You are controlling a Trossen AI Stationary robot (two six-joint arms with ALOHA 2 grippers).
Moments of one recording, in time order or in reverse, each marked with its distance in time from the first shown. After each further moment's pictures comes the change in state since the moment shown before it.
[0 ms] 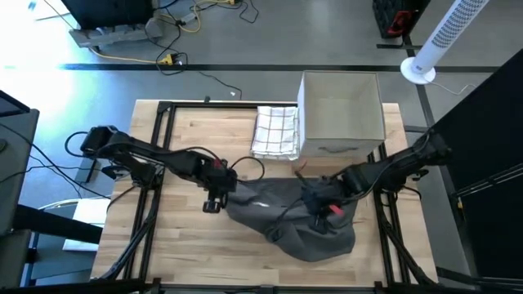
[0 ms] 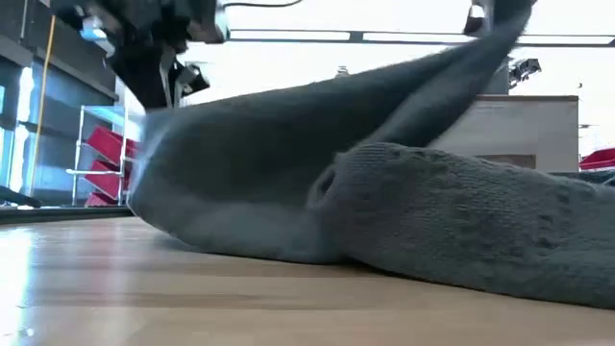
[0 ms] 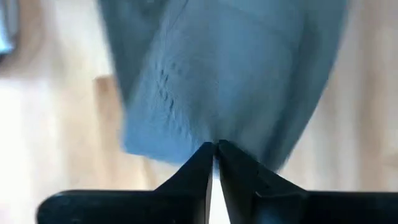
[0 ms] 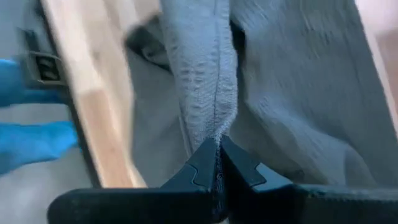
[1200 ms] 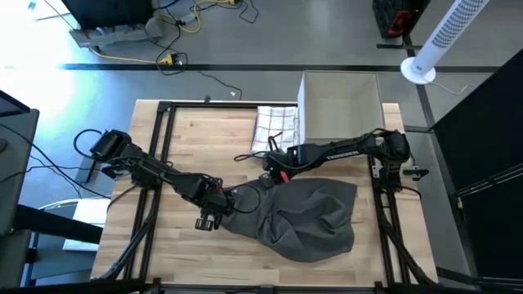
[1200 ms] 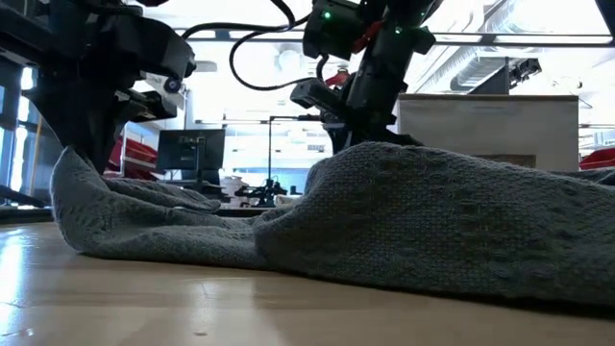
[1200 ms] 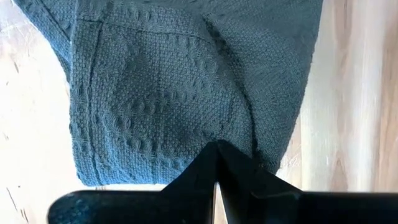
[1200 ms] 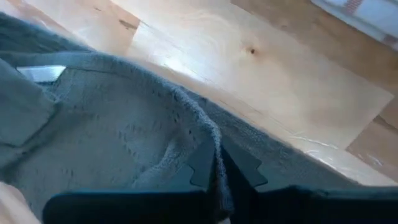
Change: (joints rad) left arm -0.190 0.110 -0.047 -0.014 0.023 -0.129; right arm -0.418 0.370 0.000 0.416 0.003 0.266
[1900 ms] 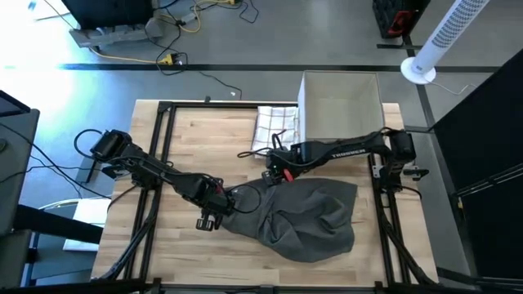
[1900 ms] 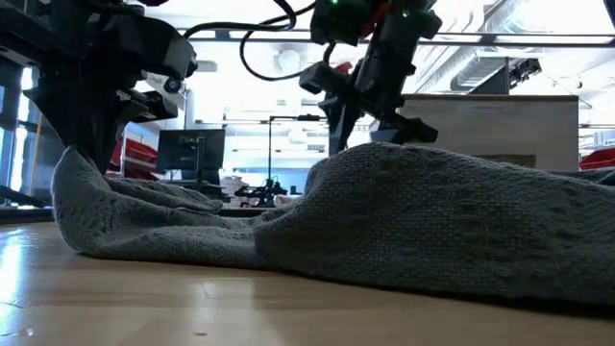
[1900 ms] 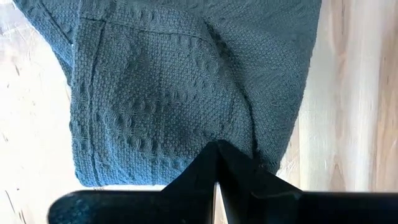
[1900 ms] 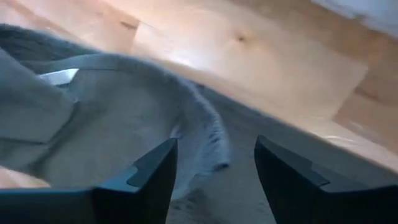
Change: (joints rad) left arm -0.003 0.000 0.000 0.012 0.002 -0.003; right arm 0.004 -0.051 0.002 -0.045 -0.017 0.106
